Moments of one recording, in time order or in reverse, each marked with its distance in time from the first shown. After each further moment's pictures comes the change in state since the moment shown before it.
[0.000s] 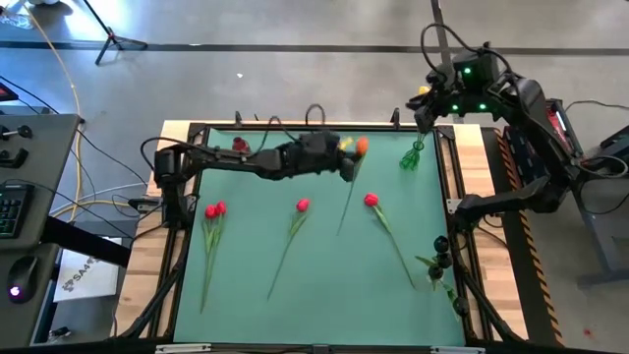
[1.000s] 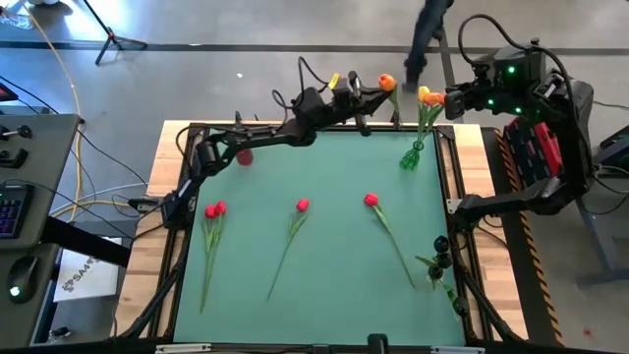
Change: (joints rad) left arm 0.184 0.370 0.586 0.594 0.358 0.392; right arm 0.000 -0.021 0.259 -0.254 0.316 0.225
